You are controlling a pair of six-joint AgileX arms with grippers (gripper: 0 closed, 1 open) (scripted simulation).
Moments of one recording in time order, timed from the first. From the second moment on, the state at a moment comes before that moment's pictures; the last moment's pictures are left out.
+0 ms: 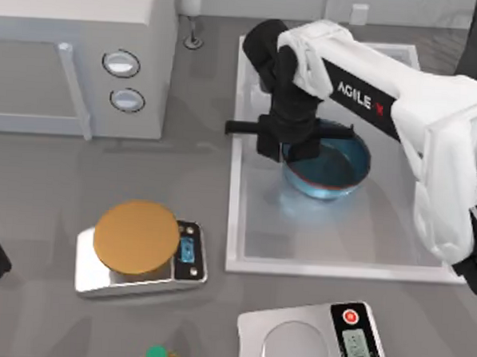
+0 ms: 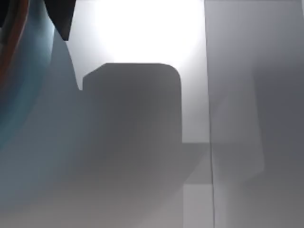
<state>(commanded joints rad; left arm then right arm) 0.00 0.00 0.00 0.00 0.00 0.00 0.51 2.82 2.49 -1.06 0.11 0.54</state>
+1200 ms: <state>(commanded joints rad) 0.00 0.00 0.00 0.00 0.00 0.00 0.98 1.78 1.89 -1.57 0.17 0.99</state>
